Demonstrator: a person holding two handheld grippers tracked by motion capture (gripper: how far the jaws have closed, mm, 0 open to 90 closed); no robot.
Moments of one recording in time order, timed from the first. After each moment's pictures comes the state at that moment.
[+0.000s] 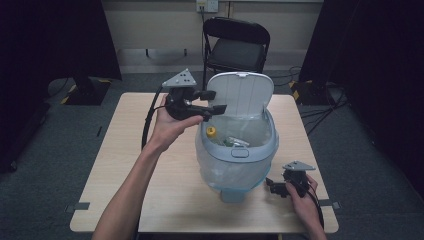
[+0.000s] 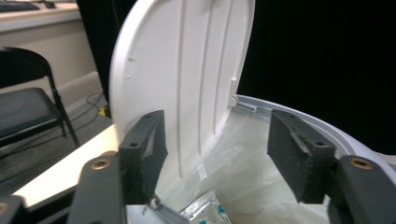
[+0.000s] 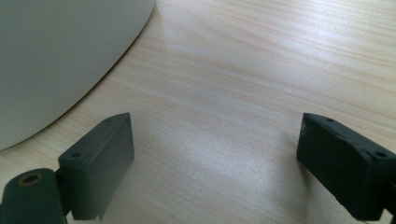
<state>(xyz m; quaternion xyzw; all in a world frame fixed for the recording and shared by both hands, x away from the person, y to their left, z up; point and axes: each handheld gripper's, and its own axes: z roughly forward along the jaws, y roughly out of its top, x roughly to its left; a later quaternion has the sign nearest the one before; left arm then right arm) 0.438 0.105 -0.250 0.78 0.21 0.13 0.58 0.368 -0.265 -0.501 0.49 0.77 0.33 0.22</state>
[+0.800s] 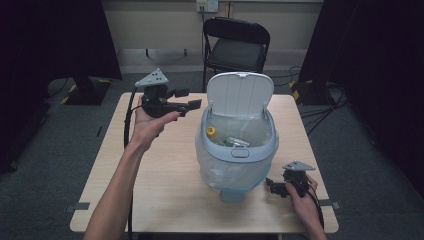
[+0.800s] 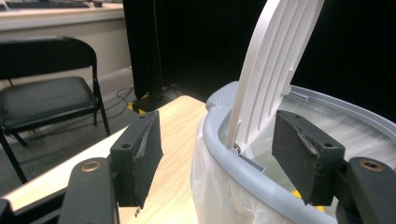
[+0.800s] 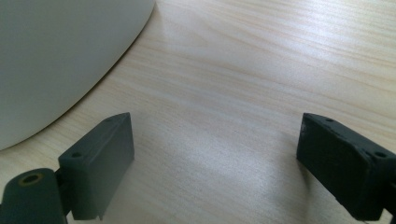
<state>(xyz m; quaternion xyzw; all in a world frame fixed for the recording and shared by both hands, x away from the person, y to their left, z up) 0.453 0.160 -0.261 0.75 0.26 0.15 0.59 0.368 -0.264 -0.500 0.49 0.77 0.33 0.22</state>
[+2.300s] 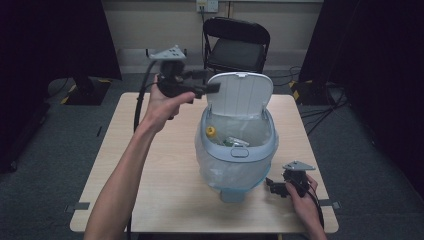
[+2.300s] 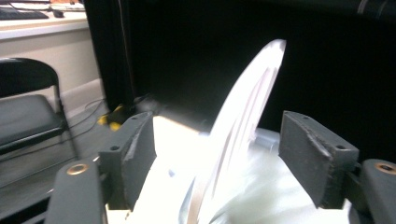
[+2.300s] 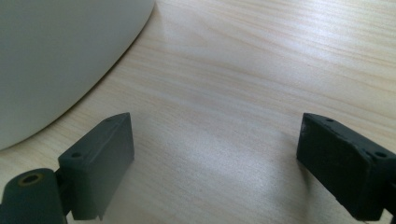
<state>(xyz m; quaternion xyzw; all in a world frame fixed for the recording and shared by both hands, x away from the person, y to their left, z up) 0.469 0.112 -0.220 0.77 0.22 0.13 0.59 0.368 -0.265 -0.501 0.49 0.77 0.33 0.22</state>
